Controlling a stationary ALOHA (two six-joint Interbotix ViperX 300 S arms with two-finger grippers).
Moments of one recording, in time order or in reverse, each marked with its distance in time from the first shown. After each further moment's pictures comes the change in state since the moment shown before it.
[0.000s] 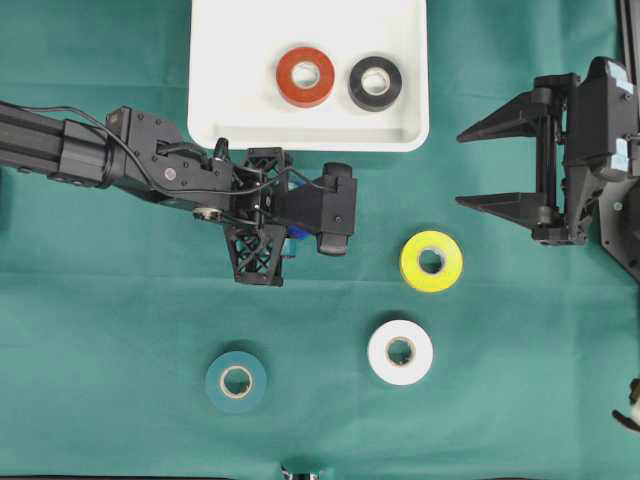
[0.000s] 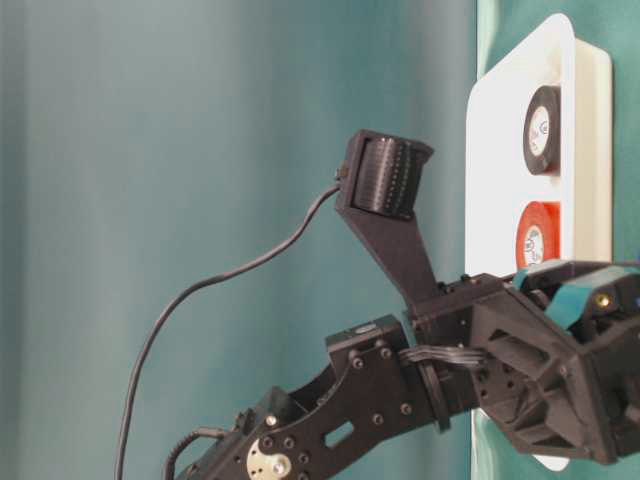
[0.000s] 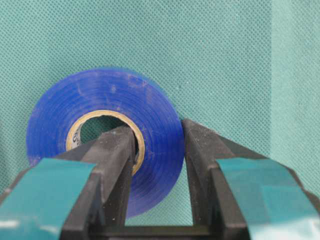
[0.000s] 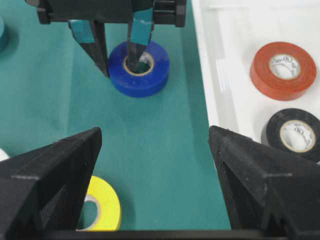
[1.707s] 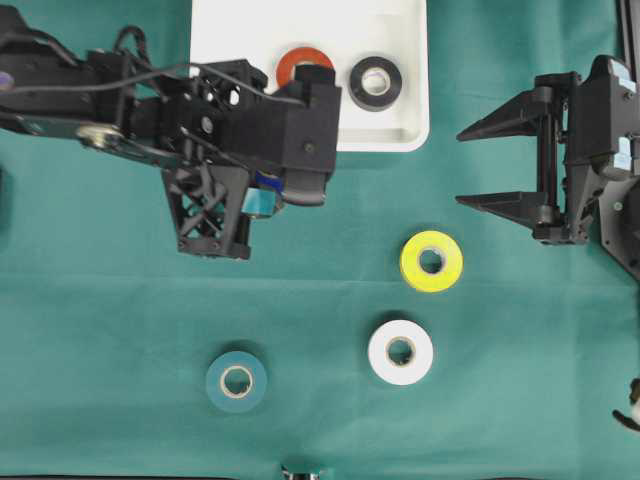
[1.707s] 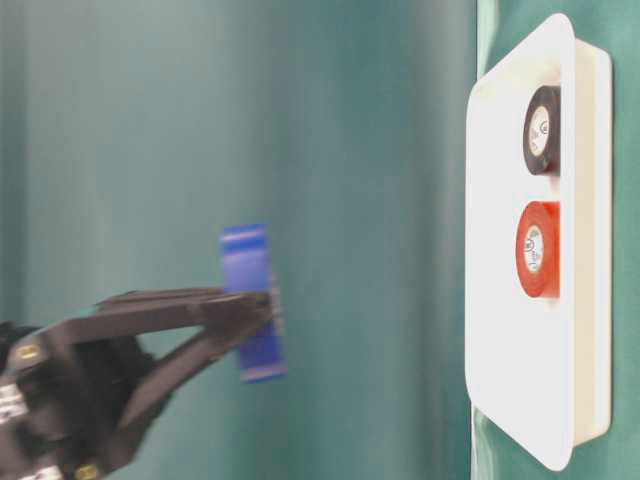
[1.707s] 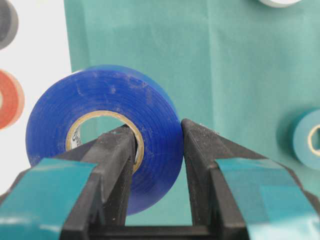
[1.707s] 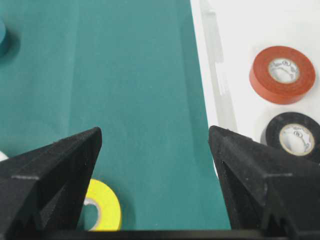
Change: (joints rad) left arm 0.005 -0.376 -0.273 0.009 0.537 0.003; right arm 0.000 -0.003 -0.005 0.000 0.000 0.000
